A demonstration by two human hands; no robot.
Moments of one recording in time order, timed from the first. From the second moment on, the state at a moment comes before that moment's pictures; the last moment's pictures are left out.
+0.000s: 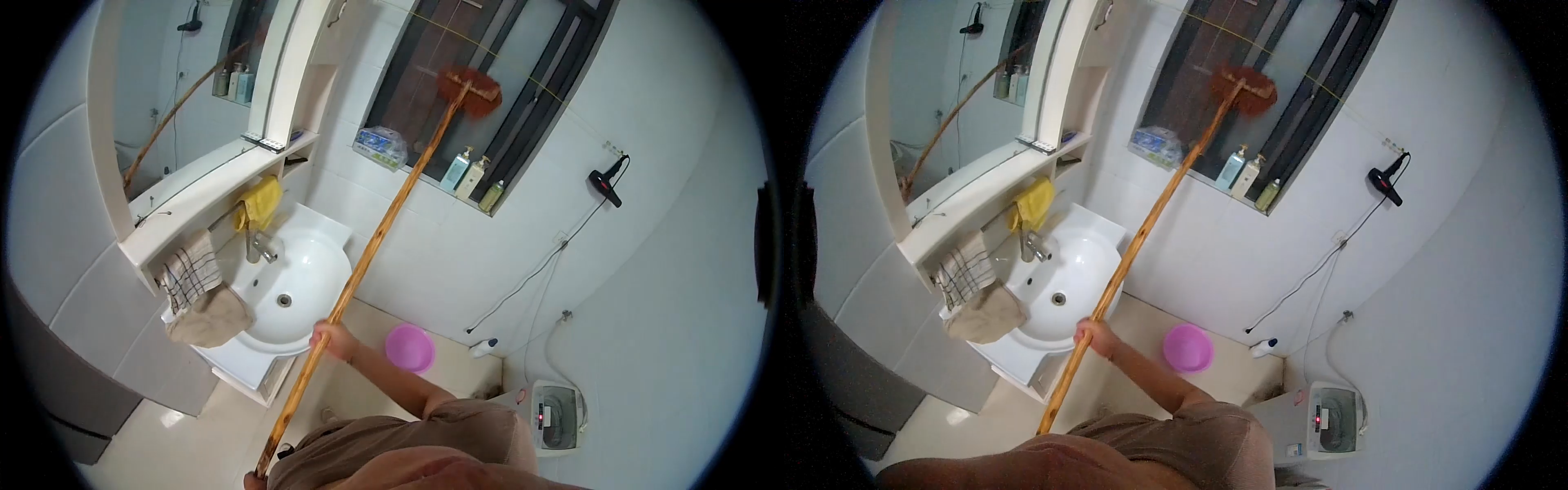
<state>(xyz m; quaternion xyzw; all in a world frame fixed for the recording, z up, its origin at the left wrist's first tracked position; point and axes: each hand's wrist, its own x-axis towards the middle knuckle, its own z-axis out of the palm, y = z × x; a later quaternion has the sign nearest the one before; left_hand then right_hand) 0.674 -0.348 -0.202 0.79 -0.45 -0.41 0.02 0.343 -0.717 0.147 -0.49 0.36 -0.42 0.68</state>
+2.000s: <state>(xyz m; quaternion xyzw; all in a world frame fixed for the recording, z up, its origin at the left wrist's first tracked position) 0.711 -0.331 -0.094 0.86 -0.37 -0.33 0.11 0.351 -0.684 0.093 -0.34 0.22 -0.37 0.83</state>
